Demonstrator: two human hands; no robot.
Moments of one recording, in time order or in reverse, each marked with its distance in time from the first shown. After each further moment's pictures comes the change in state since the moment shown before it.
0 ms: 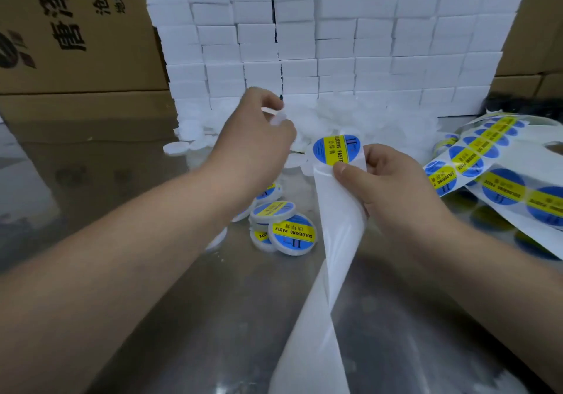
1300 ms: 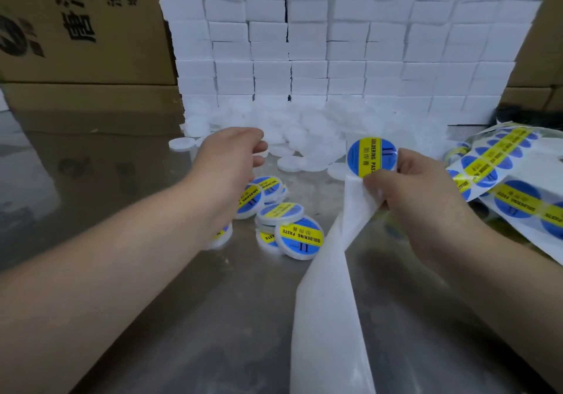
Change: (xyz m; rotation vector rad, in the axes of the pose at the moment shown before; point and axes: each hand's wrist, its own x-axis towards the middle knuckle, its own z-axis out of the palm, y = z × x) left_hand 0.008 -0.042 -0.017 -0.314 0.087 -0.304; right_hand 0.010 0.006 -0.009 -0.109 0.080 0.063
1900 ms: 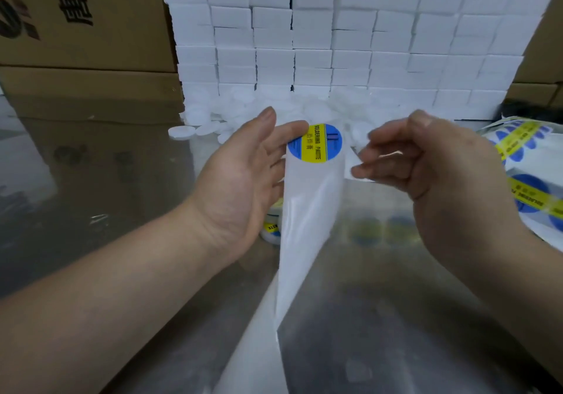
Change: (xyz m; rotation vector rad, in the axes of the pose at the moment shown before) left_hand -0.057 0.002 0.000 -0.404 -0.427 -0.046; right_hand -0.019 -0.024 -0.001 0.500 -0.176 -0.190
